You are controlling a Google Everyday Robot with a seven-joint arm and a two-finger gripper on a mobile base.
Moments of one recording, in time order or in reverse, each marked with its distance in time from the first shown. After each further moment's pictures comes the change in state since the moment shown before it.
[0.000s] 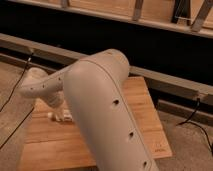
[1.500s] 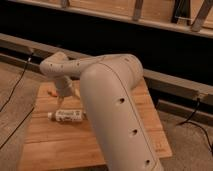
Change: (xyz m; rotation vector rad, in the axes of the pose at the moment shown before) arm 0.004 -0.023 0.018 -0.364 0.132 0.847
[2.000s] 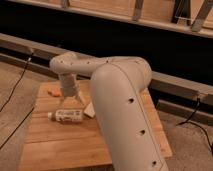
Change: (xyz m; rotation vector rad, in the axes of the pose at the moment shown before) arm 0.002 -0.007 0.003 -0.129 0.069 0.208
